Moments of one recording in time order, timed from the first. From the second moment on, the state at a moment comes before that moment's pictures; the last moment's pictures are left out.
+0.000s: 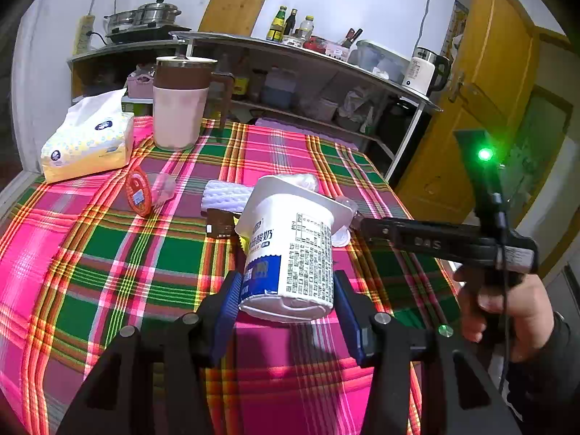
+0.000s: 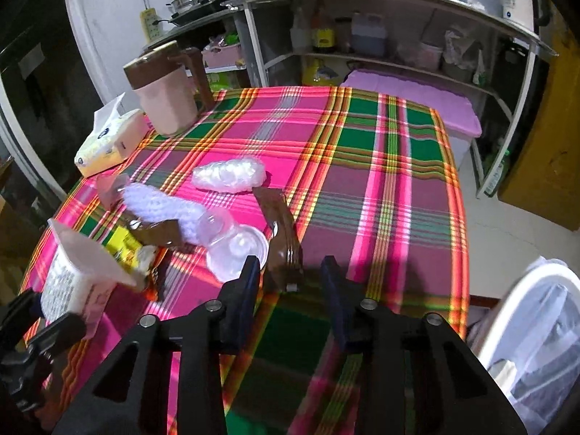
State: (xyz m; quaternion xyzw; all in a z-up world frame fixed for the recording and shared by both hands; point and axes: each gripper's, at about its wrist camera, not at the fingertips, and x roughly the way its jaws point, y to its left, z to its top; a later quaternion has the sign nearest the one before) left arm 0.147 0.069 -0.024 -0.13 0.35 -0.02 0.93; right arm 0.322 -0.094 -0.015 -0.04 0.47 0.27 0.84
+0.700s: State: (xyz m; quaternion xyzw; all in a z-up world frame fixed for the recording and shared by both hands) left arm 0.144 0.053 -0.027 -0.12 0.36 -0.03 0.93; right arm 0.287 -0.132 0.002 0.00 0.45 0.26 0.85
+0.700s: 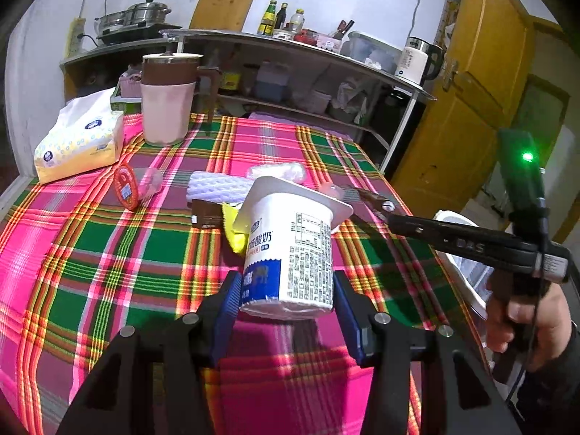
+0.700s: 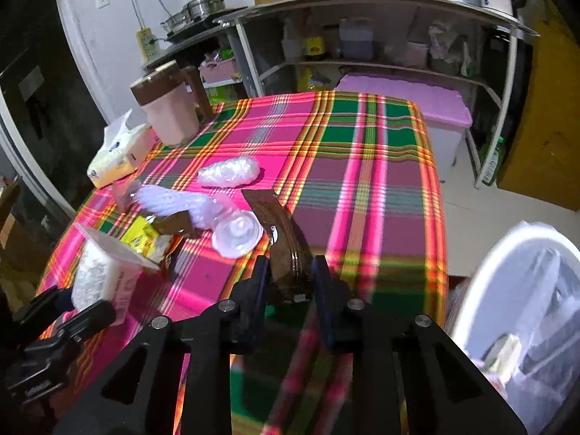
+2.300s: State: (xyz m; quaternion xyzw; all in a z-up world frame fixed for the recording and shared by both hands) left arm 0.156 -0.148 0.016 -0.02 0.33 -0.22 0.92; right arm 0.170 -0.343 0.019 0.11 0.43 0.09 0.89
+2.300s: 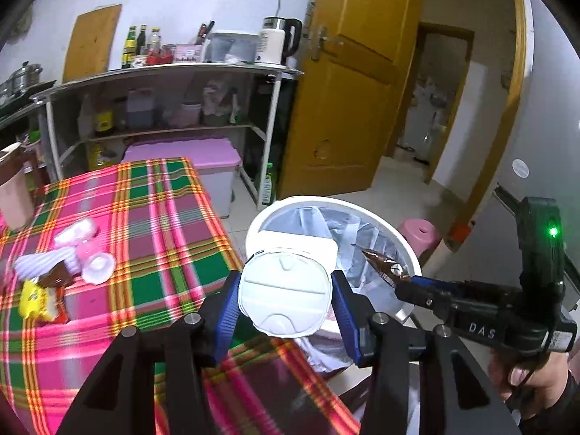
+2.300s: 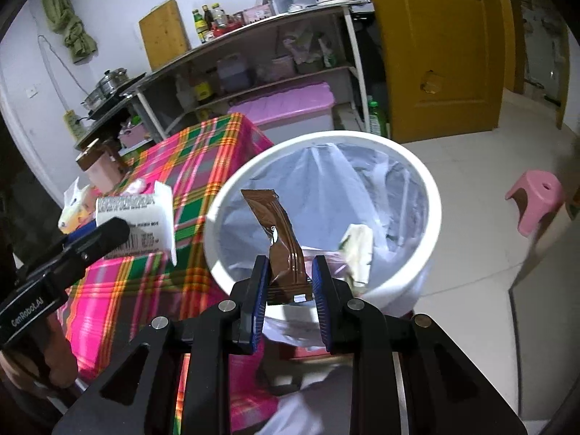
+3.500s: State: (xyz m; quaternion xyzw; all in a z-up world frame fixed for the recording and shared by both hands) left arm 0.202 -0.200 -0.008 -0.01 0.36 -0.26 0.90; right arm 0.181 -0.365 0.010 0.12 0.45 0.06 0.89
